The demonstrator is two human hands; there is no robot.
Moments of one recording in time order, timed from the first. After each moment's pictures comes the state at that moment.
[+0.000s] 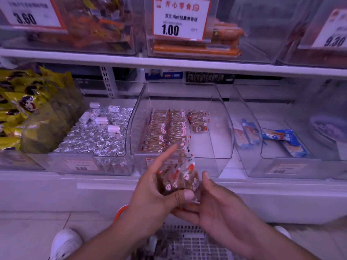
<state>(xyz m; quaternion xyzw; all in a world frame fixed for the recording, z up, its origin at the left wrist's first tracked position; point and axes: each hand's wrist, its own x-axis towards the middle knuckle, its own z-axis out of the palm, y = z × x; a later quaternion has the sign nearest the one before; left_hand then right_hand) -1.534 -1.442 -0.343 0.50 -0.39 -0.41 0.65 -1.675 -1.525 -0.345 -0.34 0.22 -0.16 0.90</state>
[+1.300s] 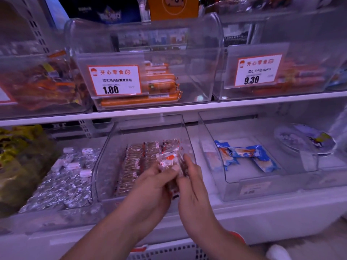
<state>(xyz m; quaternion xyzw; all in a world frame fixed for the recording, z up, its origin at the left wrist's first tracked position) -1.569 -1.533 -0.268 0.45 -0.25 -0.56 0.65 -1.654 -1.578 -0.318 -0.64 0.33 -0.44 0.54</state>
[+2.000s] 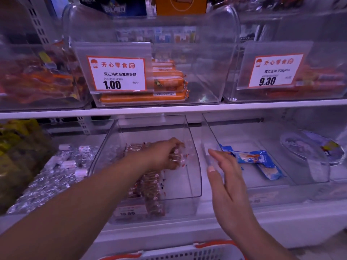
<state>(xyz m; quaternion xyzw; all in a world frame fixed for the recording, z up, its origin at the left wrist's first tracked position) -1.472 -1.662 -0.296 0.70 -0.66 -0.20 0.15 -1.699 -1.621 -0.314 -0.72 0.35 -0.49 0.34</state>
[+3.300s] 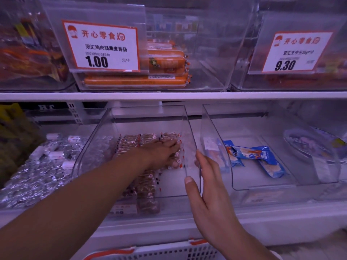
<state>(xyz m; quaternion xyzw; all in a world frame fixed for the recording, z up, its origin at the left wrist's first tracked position) -1.447 -1.705 -0.355 0.67 -0.73 -0.09 -0.11 -1.680 -1.620 -0.344 -0.79 0.34 -0.40 0.31</state>
